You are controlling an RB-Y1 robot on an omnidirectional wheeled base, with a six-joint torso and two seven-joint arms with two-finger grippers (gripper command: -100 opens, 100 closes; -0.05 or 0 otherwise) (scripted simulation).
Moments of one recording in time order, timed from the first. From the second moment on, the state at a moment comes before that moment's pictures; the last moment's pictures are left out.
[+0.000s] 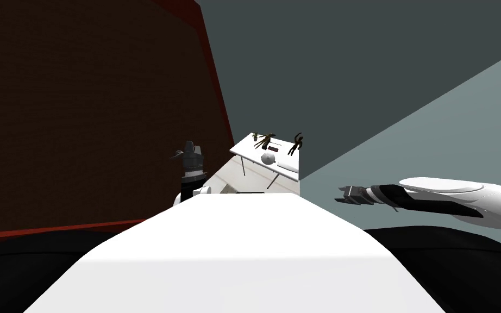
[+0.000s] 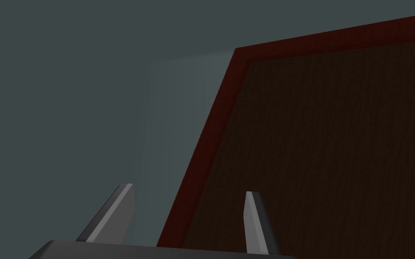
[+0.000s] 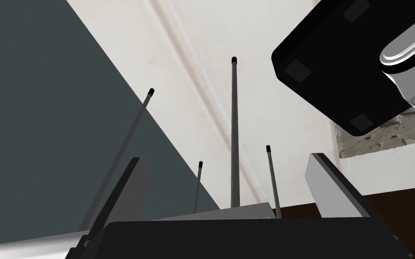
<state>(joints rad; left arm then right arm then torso) 0.54 0.00 0.07 -2.29 -0.11 -0.45 -0.05 0.49 -1.80 0.53 -1.22 0.54 -0.73 0.13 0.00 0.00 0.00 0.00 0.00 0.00</state>
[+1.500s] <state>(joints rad) 0.54 0.00 0.07 -2.29 -0.11 -0.45 -0.05 0.51 -1.83 0.55 -1.23 0.59 -0.71 0.12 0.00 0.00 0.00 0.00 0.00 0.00</state>
